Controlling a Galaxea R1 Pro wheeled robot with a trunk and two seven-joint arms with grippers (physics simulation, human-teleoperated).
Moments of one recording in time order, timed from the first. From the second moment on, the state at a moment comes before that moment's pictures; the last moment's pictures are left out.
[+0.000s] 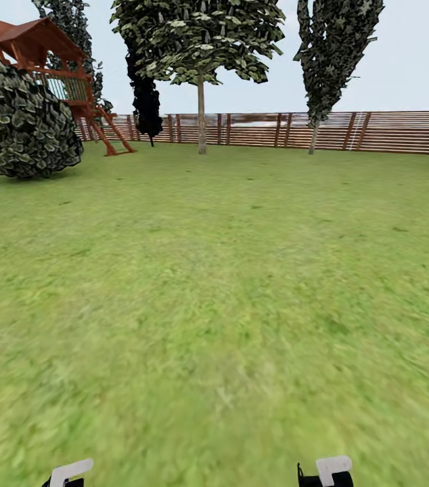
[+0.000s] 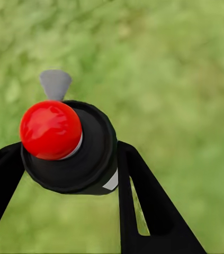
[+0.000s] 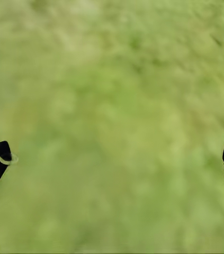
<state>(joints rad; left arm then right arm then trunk) -0.38 0.13 0.27 -0.08 -0.11 -0.42 0.18 -0.40 -0.02 -0.18 -0.03 0.40 -0.54 -0.24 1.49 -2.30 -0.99</state>
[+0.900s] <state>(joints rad) -0.38 0.13 0.27 -0.08 -0.11 -0.42 0.18 -0.40 -0.02 -0.18 -0.03 0.40 -0.54 -0.24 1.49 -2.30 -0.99</state>
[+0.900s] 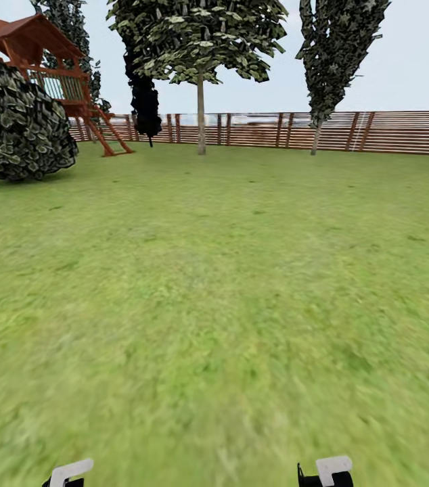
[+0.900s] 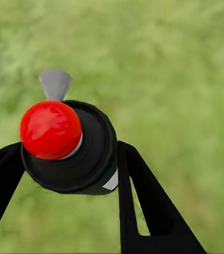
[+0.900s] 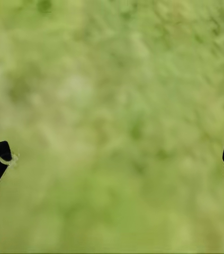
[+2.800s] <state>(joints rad) -0.38 0.13 0.27 -0.08 -0.11 -0.42 0.18 -0.40 -0.02 -0.18 -0.03 0.40 -0.54 -0.24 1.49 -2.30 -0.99</state>
